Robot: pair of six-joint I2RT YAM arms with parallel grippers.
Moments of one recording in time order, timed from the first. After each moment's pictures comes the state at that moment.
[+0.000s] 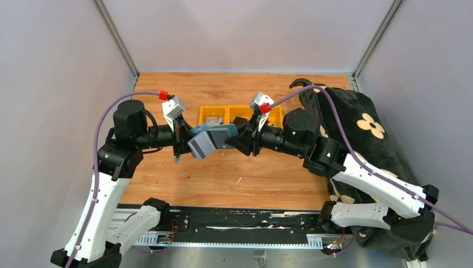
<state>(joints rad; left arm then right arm) -0.30 0.84 1.21 -0.70 0.96 -0.03 1.07 1.10 1.25 -0.21 -0.18 0.15</state>
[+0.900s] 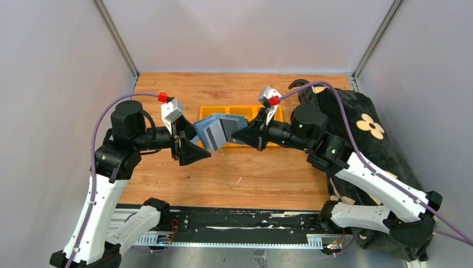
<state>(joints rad) -0.30 0.84 1.23 -0.74 0.99 0.01 0.97 1.07 1.22 -0.20 -0.28 0.19</state>
